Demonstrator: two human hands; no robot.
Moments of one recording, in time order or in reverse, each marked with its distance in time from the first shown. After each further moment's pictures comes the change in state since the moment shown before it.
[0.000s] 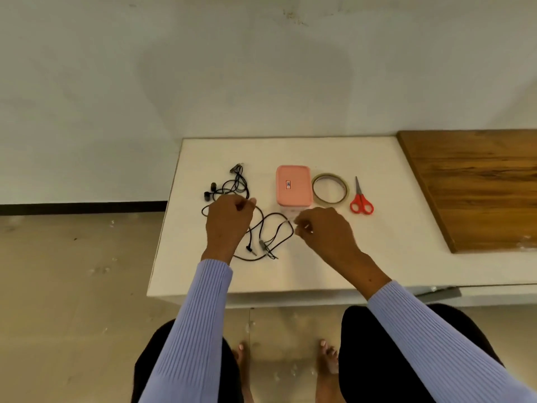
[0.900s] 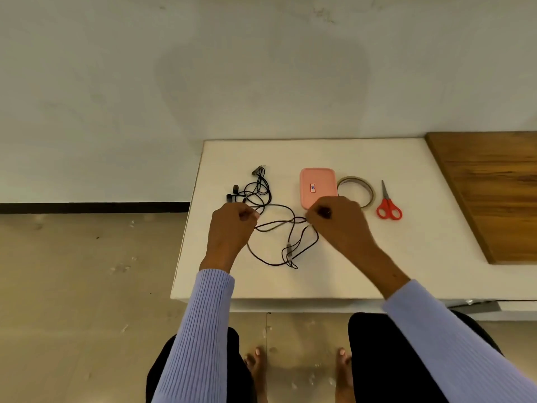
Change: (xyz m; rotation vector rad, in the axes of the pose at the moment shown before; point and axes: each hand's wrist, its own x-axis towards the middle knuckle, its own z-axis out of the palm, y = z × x) left_hand 0.002 -0.030 -0.028 -0.007 -0.080 -0.068; right_hand 0.017 -0.029 0.002 0.298 0.101 0.114
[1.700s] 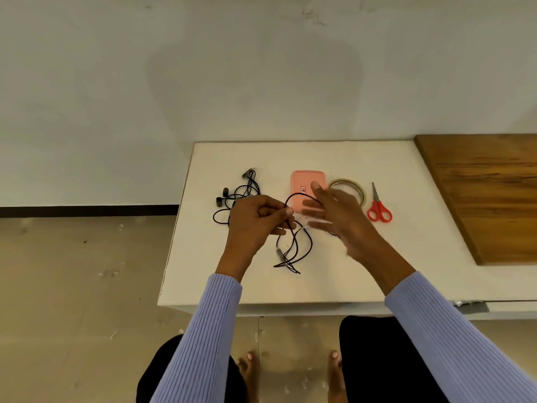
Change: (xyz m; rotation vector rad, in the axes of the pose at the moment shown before) left_hand -0.020 0.048 0.018 -0.587 -0.207 0.078; right_hand 0.015 0.006 -0.016 0.847 -0.133 0.410
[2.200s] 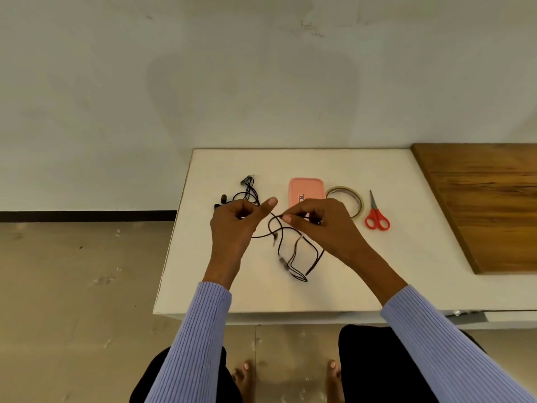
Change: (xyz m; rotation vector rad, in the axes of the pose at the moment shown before) left_hand 0.004 -0.001 -0.009 0.023 0.299 -0.031; right_hand -0.006 0.001 0.006 -0.542 -0.178 -0.586
